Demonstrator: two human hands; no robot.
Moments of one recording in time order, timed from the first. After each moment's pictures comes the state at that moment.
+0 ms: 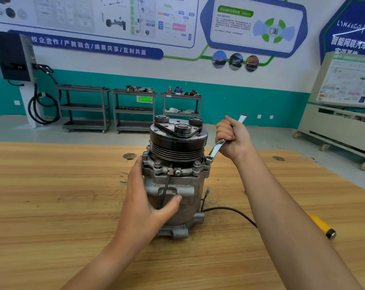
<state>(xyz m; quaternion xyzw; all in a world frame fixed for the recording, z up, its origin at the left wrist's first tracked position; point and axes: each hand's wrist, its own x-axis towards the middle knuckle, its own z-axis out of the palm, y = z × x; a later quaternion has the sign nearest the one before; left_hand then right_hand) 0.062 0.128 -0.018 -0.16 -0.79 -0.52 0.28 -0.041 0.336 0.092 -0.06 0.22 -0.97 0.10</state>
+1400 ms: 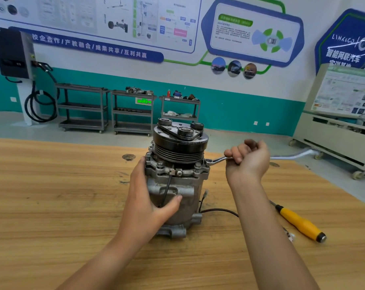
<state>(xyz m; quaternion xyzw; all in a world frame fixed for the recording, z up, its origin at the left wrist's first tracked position) 0.054 0.128 -0.026 -0.20 -0.77 -0.53 0.31 0.034 0.303 0.080 0.02 0.26 -0.93 -0.27</state>
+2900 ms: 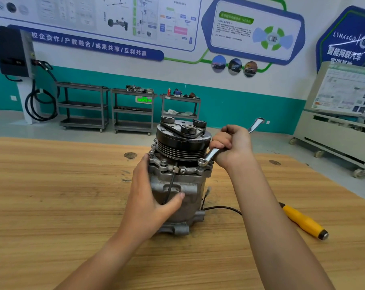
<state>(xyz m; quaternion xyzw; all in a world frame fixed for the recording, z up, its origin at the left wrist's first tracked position) 0.055 0.125 -0.021 -0.20 -0.77 -0.52 0.30 0.023 0.287 0.103 0.05 0.28 -0.96 -0.05</state>
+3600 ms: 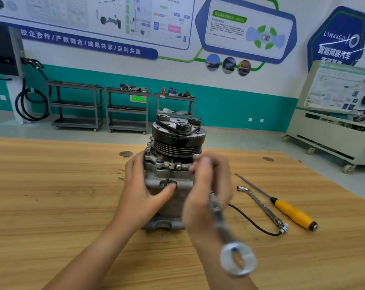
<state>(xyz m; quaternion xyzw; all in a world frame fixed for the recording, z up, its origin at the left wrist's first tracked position) 0.052 0.118 -0.012 -0.19 -0.78 -0.52 0.28 0.098 0.218 0.031 -0.21 0.55 -0.57 -0.57</state>
